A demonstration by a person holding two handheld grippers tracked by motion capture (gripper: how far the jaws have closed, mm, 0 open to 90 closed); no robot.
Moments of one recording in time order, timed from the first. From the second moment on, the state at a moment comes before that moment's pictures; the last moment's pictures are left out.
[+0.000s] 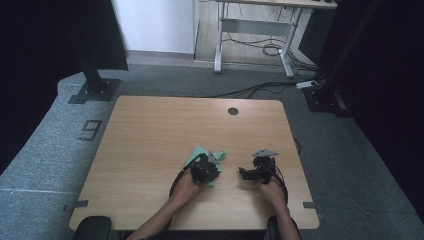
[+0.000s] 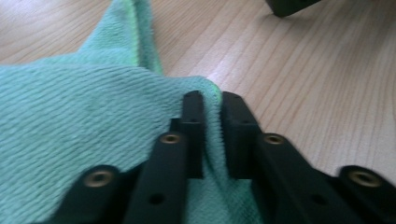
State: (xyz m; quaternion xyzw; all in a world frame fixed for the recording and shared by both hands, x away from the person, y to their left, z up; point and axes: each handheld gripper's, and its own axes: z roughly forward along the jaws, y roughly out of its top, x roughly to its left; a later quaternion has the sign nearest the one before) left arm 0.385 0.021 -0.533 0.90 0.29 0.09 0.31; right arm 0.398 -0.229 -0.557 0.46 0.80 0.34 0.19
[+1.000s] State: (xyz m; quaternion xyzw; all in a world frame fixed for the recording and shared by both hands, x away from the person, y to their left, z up) left arm 0.415 0.120 -0.473 0.84 0.37 0.13 0.38; right arm 0.398 -0.229 -0.557 0.46 0.80 0.34 0.19
